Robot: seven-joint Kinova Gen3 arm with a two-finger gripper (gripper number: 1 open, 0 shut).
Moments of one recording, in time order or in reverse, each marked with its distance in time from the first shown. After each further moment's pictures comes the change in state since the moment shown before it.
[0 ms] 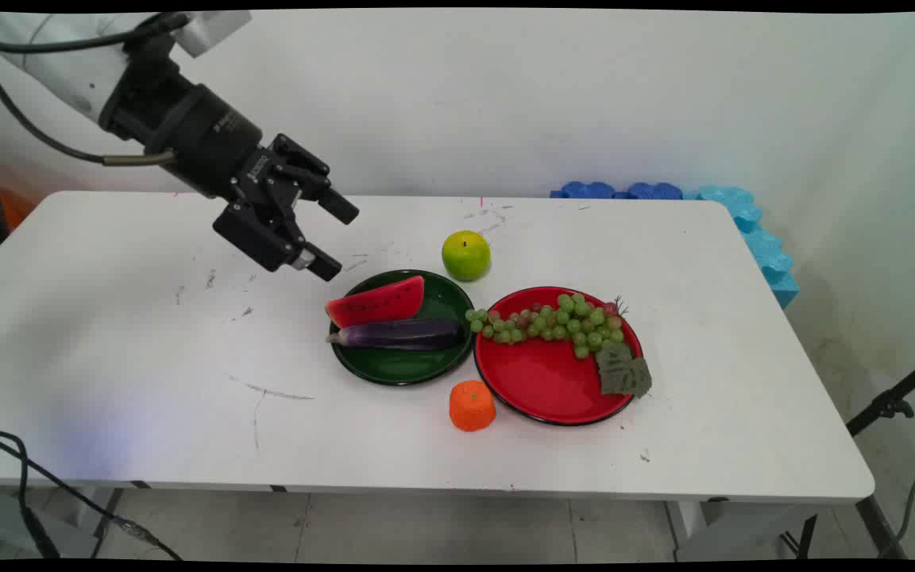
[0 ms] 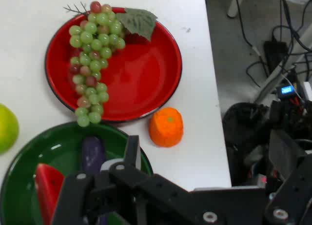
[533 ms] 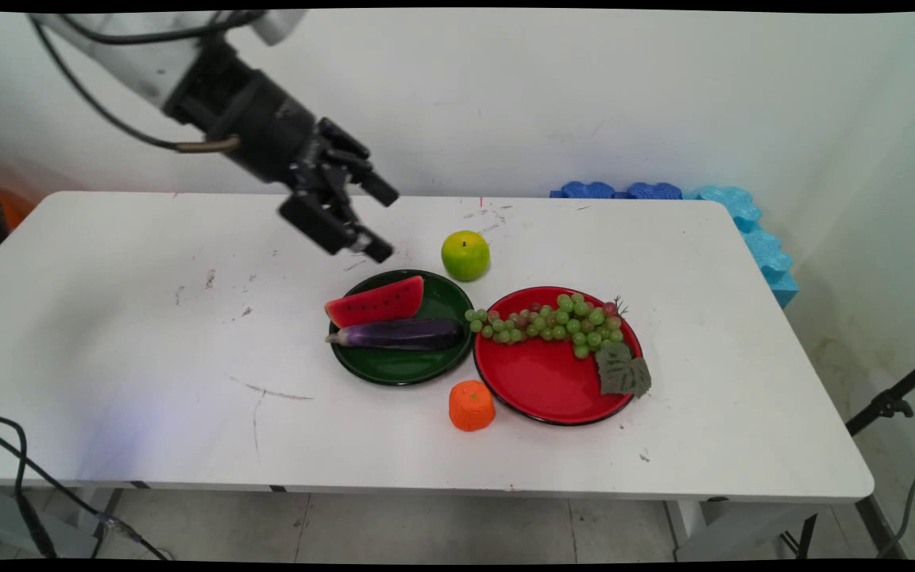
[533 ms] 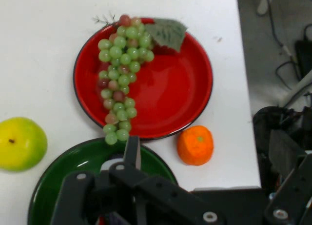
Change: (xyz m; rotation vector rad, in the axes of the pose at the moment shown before) arm 0.044 -0.007 0.033 0.077 -0.042 0.001
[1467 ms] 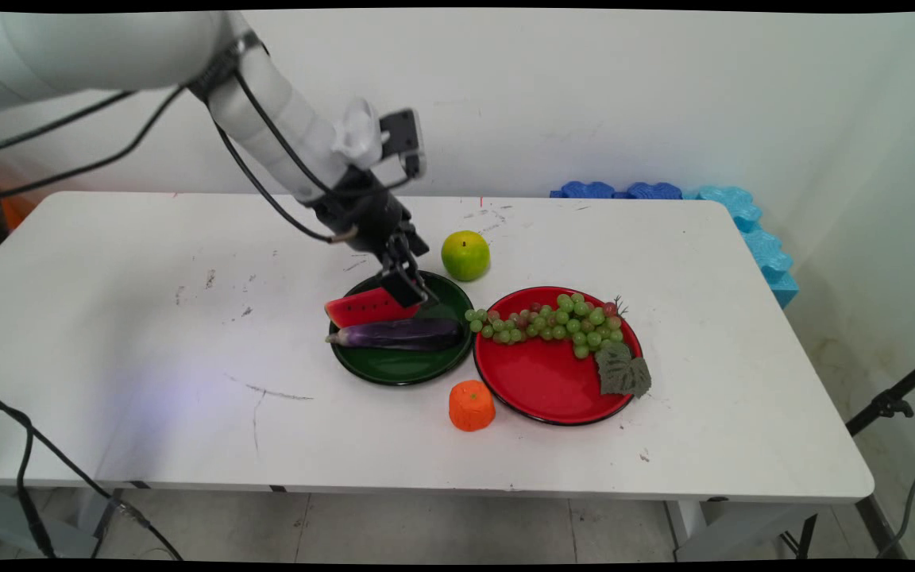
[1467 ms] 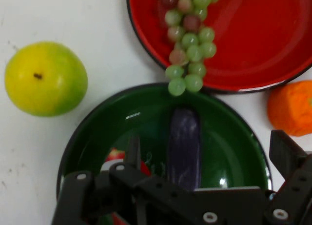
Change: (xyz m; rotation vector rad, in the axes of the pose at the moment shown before) arm -0.015 -0.030 0.131 0.163 -0.241 -0.050
